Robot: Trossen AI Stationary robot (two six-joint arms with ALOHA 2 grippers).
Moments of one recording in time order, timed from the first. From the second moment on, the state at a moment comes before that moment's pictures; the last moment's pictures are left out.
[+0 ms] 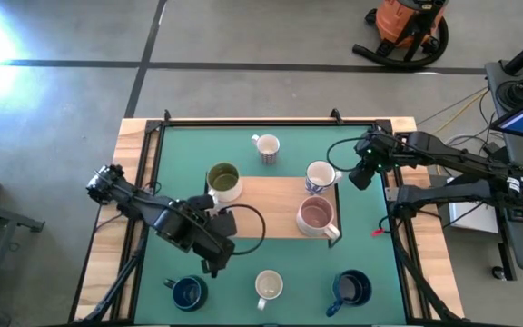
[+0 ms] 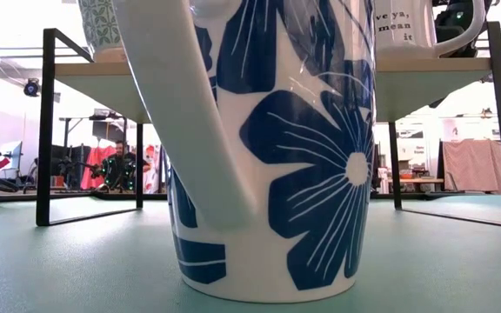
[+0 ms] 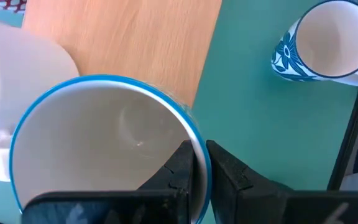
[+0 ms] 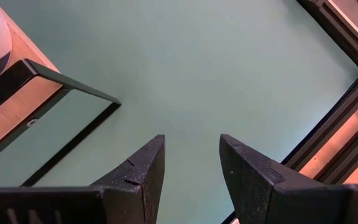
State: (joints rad) left arm -0.50 1.77 1.95 -1.55 -0.27 -0.74; right arm -0.36 0.95 0.99 -1.21 0.16 0.34
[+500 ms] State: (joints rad) left arm -0.49 1.77 1.92 -1.54 -0.28 -0.77; right arm -0.36 0.95 0.99 -1.21 0.16 0.34
